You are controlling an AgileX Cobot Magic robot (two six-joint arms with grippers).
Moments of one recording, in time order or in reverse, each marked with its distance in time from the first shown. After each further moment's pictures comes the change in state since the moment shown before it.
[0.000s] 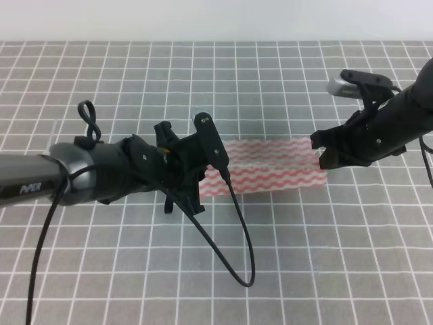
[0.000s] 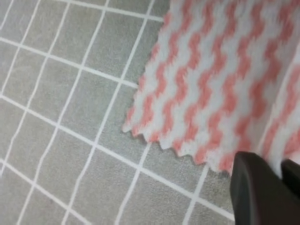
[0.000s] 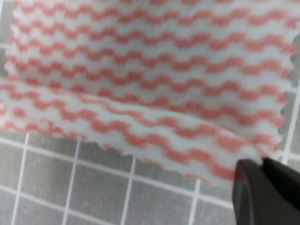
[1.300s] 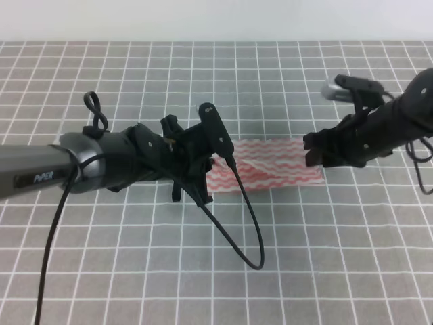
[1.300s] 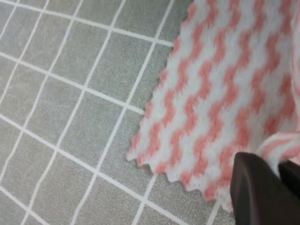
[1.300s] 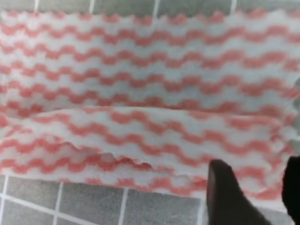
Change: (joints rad) left arm 0.015 0.053 -0.092 -0.041 0.065 -0.001; right arm 0.000 0.074 0.000 0.101 -0.134 -0.112
